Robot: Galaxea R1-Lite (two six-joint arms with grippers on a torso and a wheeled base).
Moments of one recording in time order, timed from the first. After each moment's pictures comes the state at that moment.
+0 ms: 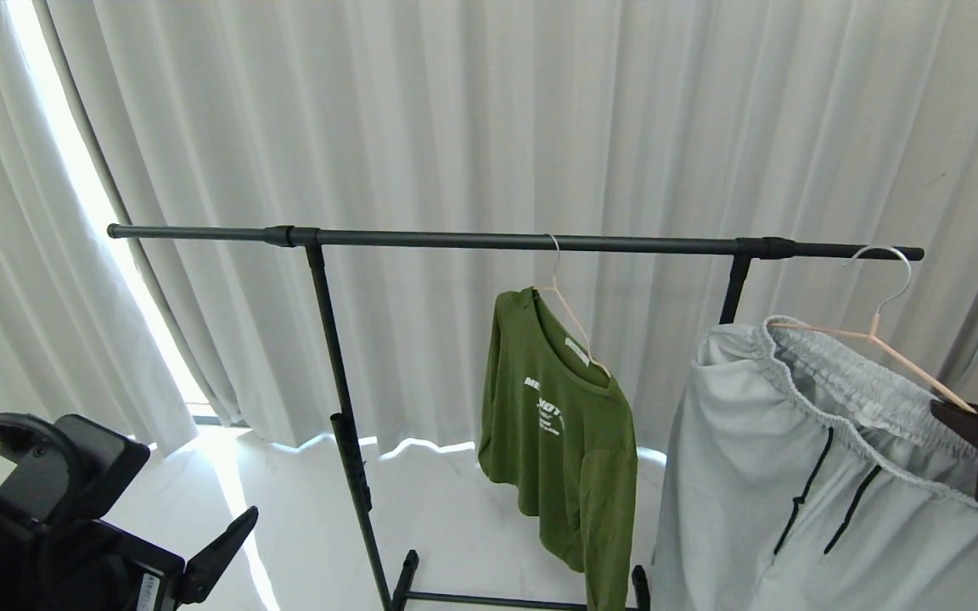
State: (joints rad) left arm -0.35 1.06 -0.24 -0.40 0.25 0.31; right arm 0.13 1.11 -0.41 -0.45 0.04 -0.13
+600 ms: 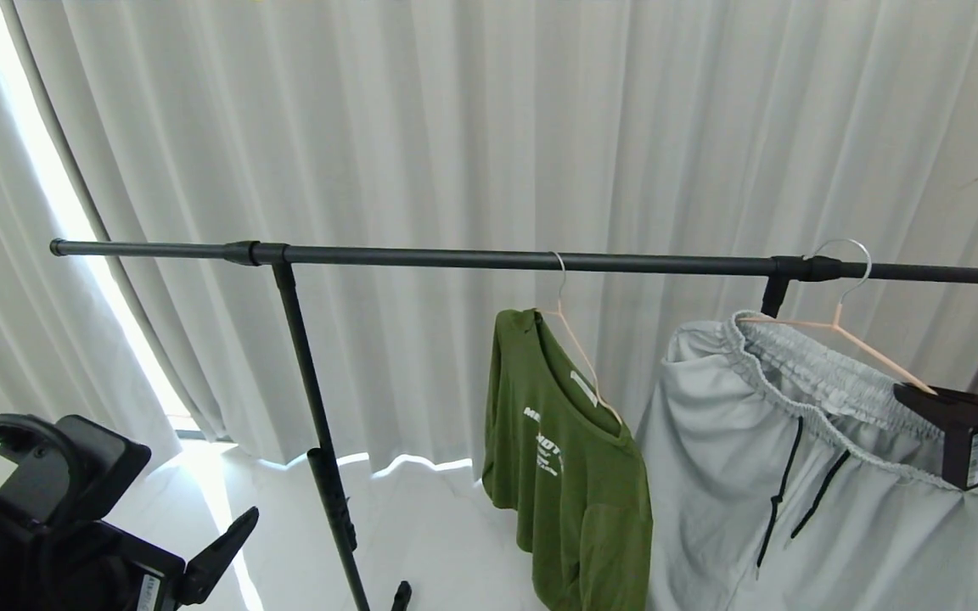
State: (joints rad) left arm -0.35 1.06 -0.24 -0.40 0.25 0.31; right arm 0.16 1.19 -0.46 -0.46 0.09 -0.12
